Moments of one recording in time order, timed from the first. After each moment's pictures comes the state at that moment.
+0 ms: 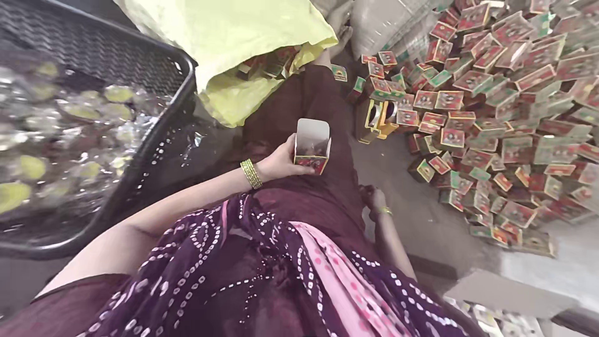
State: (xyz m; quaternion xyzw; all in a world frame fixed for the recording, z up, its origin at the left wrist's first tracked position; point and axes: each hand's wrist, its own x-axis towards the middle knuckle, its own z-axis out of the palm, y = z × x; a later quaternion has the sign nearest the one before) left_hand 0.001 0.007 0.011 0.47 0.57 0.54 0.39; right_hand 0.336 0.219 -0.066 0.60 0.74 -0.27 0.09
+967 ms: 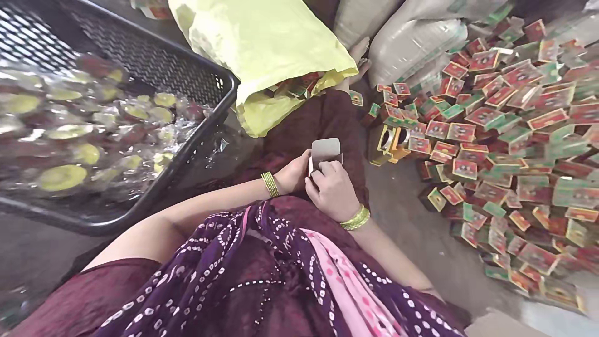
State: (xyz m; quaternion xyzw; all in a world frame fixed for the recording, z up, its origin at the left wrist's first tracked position) left_hand 0.002 0.001 -0.002 0.37 0.50 0.62 0.48; right_hand 0.139 0.083 0.068 0.04 0.98 -0.05 -0.19
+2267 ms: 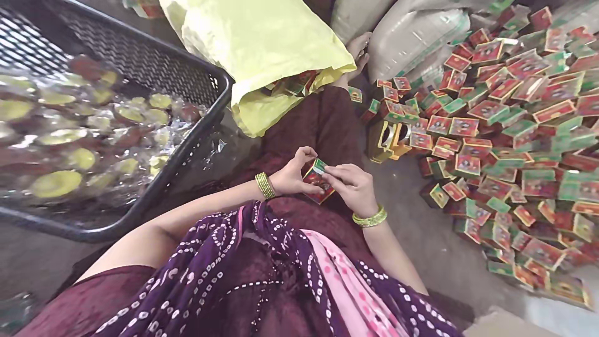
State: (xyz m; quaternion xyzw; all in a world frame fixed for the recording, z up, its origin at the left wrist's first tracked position) left_hand -0.005 -0.007 -0.001 0.49 0.52 0.60 0.37; right_hand 0.169 0.125 0.067 0.08 0.88 -0.37 -0.28
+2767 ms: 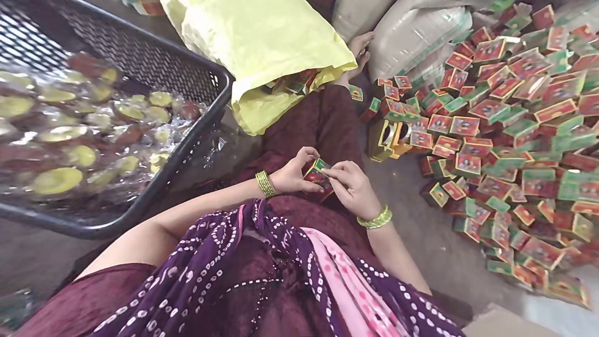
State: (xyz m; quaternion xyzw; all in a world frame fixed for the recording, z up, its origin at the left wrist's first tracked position) left_hand -0.005 -0.009 0.004 0.49 0.53 0.57 0.39; right_hand 0.175 0.123 0.077 0.05 0.93 -0.31 -0.20
